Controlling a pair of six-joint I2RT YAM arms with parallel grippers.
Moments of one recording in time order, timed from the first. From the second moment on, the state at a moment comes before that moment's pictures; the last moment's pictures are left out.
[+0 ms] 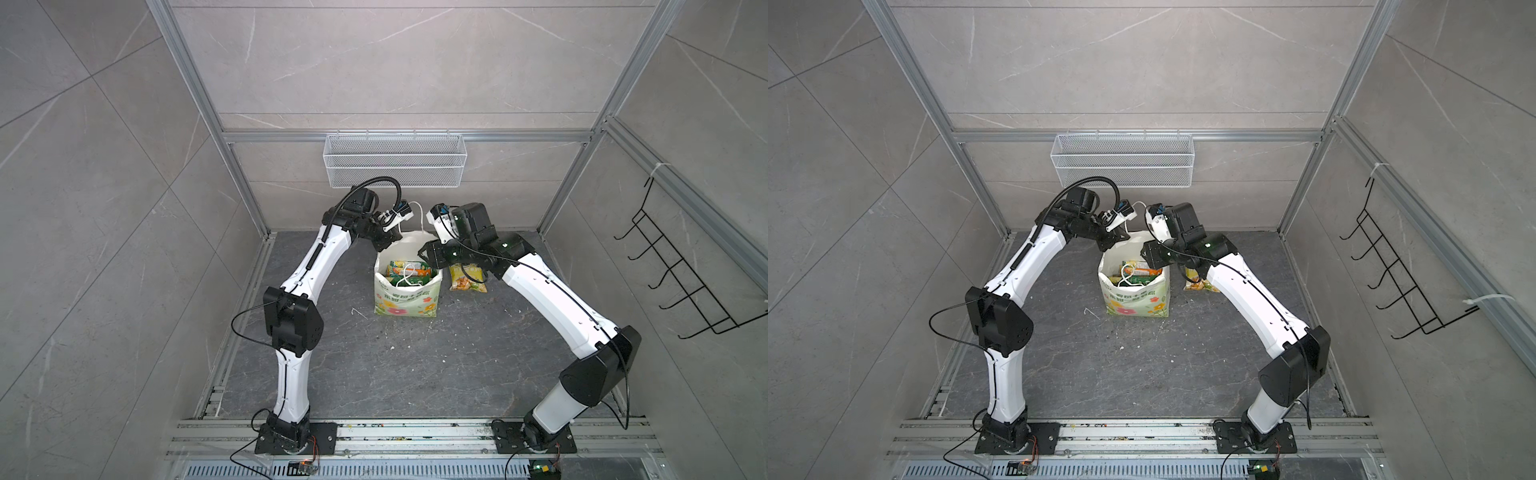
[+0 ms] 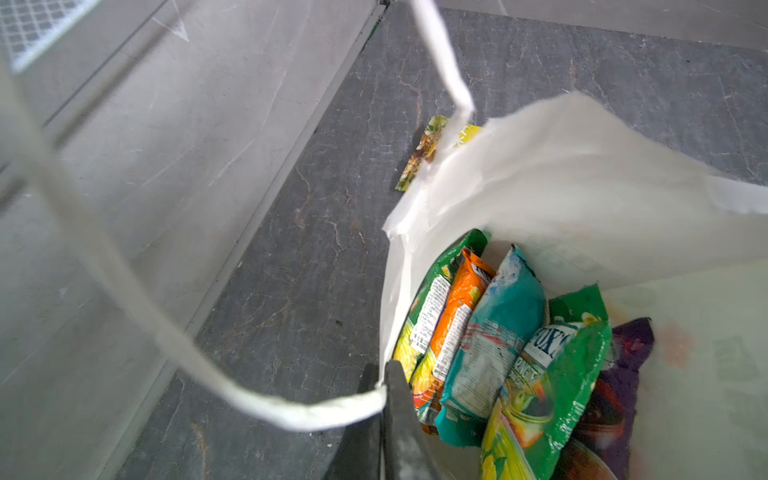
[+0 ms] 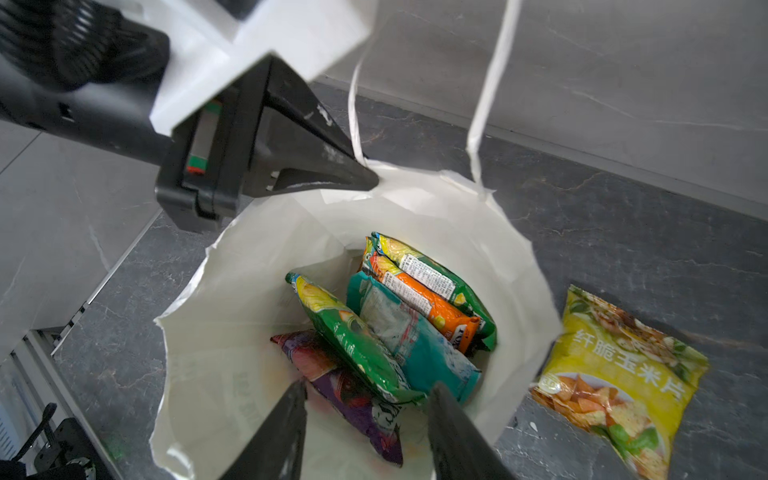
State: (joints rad) left arm -0.39 2.09 2.21 -0.90 0.52 0.66; right arm 0.55 1.66 1.77 -0.79 -0.13 0.14
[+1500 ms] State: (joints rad) left arm -0.52 1.40 1.28 -0.44 0.37 0.50; right arm 0.61 1.47 1.42 -0.65 -0.21 0.12
